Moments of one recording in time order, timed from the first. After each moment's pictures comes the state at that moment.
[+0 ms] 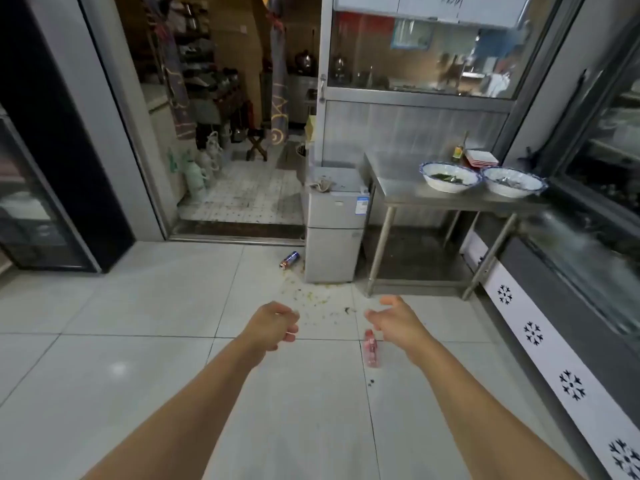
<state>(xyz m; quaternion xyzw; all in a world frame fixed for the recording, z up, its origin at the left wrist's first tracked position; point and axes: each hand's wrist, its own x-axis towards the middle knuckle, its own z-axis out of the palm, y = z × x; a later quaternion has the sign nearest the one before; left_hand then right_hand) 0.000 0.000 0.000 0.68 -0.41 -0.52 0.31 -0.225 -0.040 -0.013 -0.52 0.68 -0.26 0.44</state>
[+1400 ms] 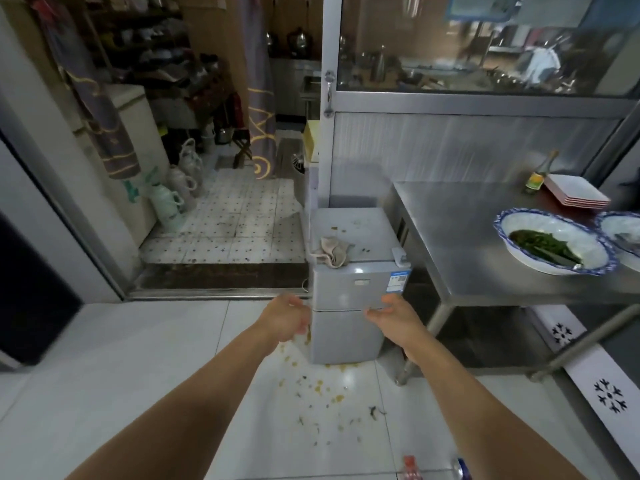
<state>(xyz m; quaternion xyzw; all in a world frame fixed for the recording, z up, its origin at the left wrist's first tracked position) 0.074 -0.653 -0.014 0.71 -0.40 -0.50 0.27 -0.128 -0.673 -0.038 -0.50 0.68 -0.26 0.47</state>
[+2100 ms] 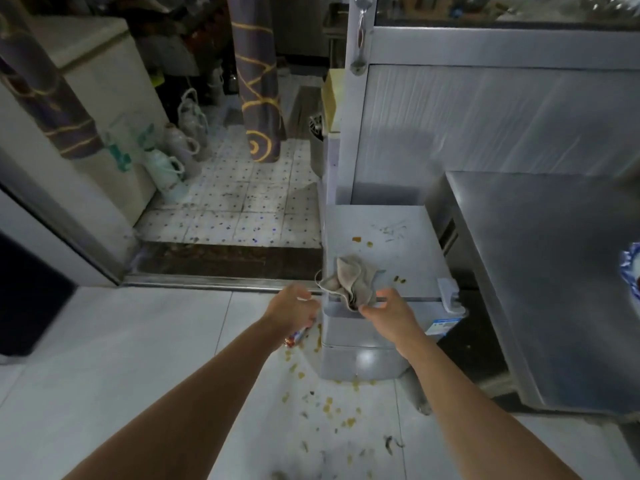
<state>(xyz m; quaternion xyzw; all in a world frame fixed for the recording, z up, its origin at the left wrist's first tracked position) 0.092 -0.916 -0.083 0.73 -0.39 -0.51 0.25 -0.087 -0.950 -0.127 -0.53 0.69 -0.17 0.46</state>
